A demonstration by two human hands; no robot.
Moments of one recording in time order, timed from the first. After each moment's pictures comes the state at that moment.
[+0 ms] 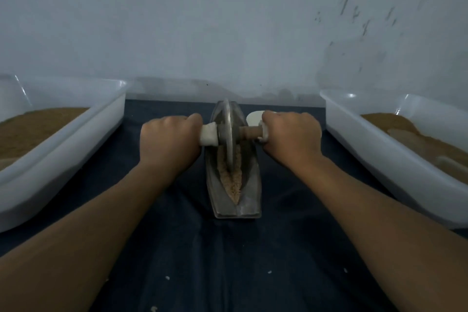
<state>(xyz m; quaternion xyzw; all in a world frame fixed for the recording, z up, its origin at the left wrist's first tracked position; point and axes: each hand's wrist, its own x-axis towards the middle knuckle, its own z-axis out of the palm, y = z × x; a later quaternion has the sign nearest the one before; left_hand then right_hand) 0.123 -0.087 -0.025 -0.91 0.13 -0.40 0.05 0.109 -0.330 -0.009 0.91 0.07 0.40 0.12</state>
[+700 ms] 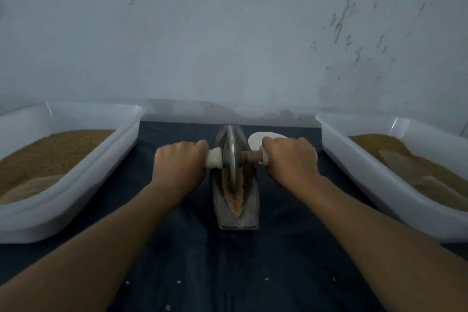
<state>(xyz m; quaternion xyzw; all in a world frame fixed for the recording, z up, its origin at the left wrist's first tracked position) 0.106 -0.086 -0.014 -0.93 0.14 -0.33 0.08 0.091 -0.327 0.000 0.93 0.09 0.33 0.13</state>
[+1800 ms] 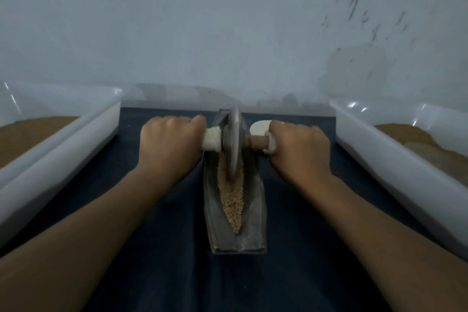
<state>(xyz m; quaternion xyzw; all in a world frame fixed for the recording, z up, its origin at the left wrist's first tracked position) 0.143 -0.094 -0.016 -0.89 0.16 -0.42 0.09 0.126 -0.337 -0.024 0.91 0.08 0.40 0.08</state>
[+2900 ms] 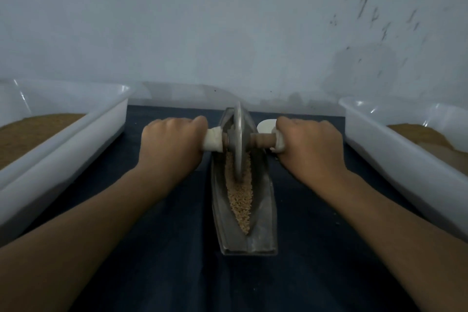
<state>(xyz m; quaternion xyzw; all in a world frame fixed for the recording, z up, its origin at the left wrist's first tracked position) 0.139 -0.084 -0.019 -0.90 0.16 -0.40 0.08 0.117 -0.335 -0.010 0.91 0.10 0.39 0.10</state>
